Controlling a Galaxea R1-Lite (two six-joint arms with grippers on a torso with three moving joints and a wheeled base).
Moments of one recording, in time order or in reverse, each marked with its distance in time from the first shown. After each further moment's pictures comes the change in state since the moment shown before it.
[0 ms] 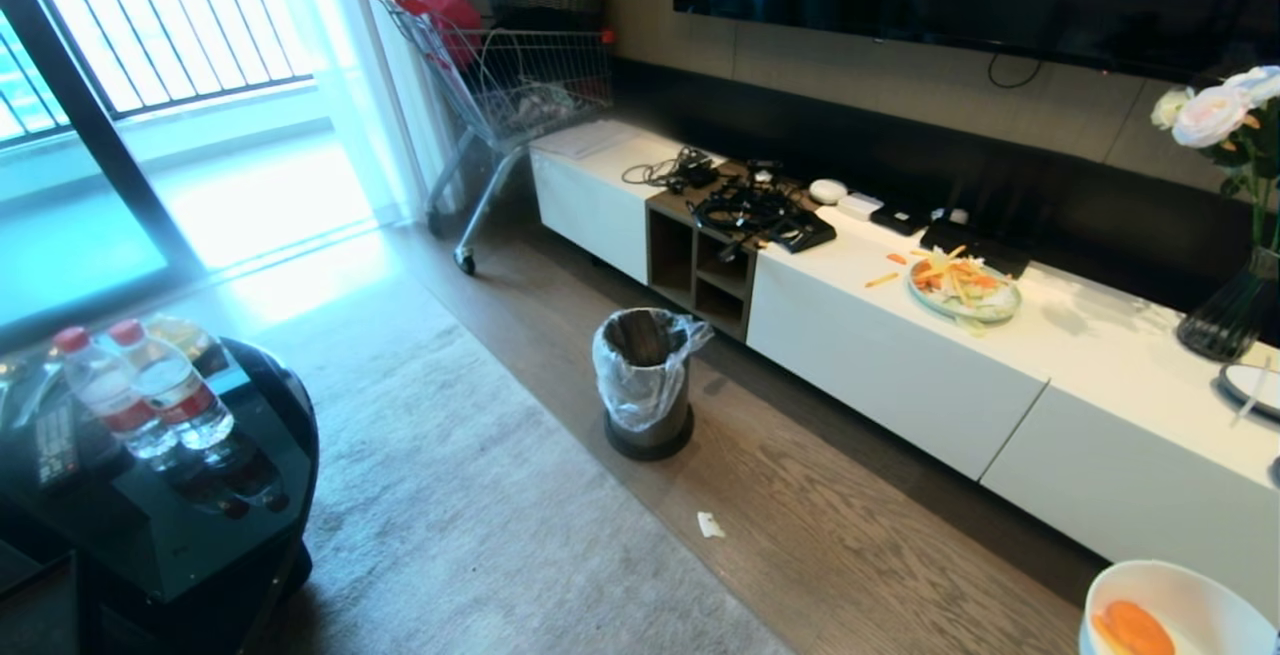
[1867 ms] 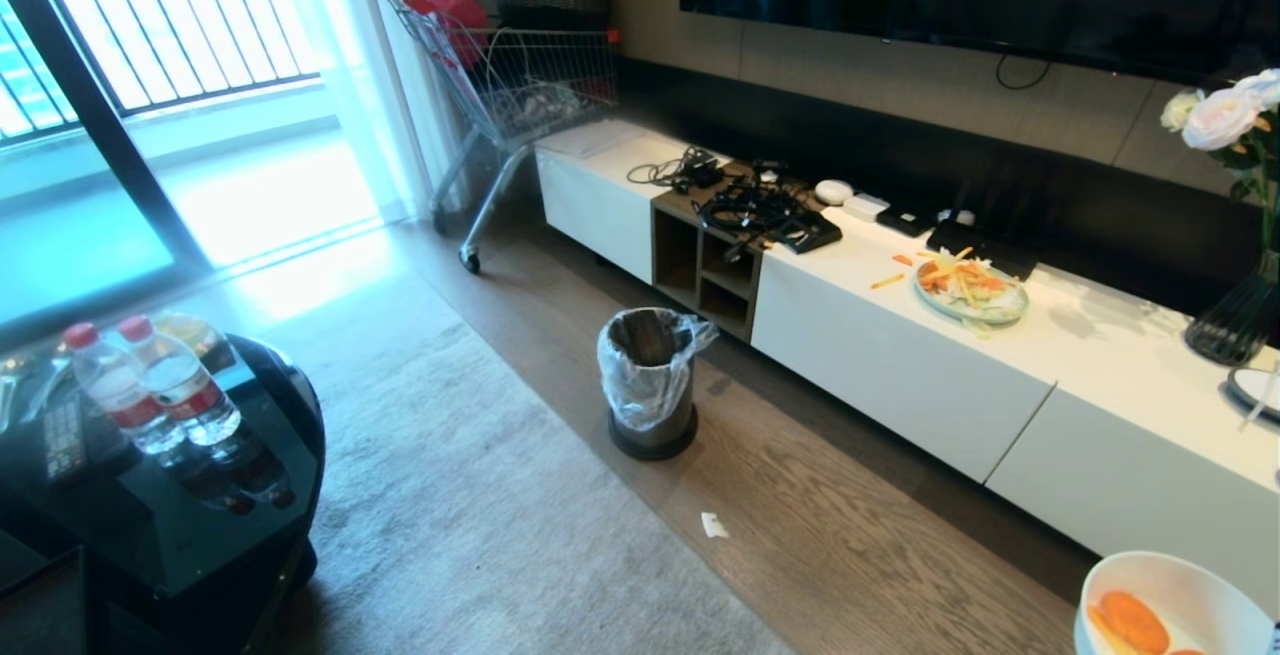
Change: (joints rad) left arm 0.000 0.000 0.000 0.000 0.000 0.000; right arm 0.003 -0.001 -0.009 -0.013 -0.001 -0.004
